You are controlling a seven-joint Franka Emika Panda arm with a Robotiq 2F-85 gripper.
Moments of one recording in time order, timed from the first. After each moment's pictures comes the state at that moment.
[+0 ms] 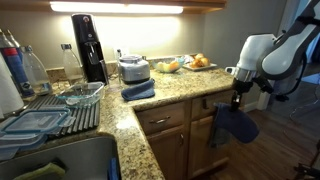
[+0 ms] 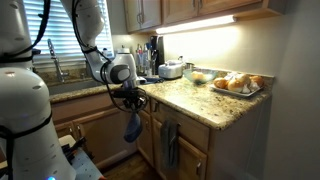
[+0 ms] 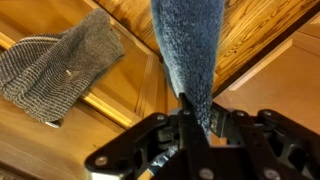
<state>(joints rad) 0.11 0.10 0.12 -2.66 0.03 2.93 -0.33</state>
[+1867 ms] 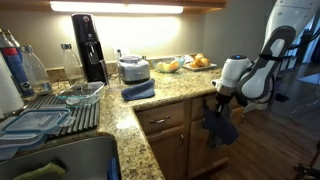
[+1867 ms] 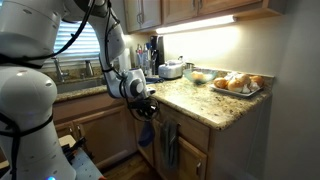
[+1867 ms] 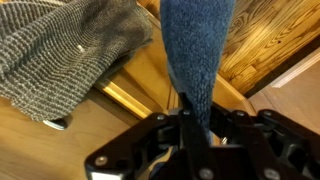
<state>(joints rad) 0.29 0.49 -0.13 -2.39 -0.22 3.08 -0.10</state>
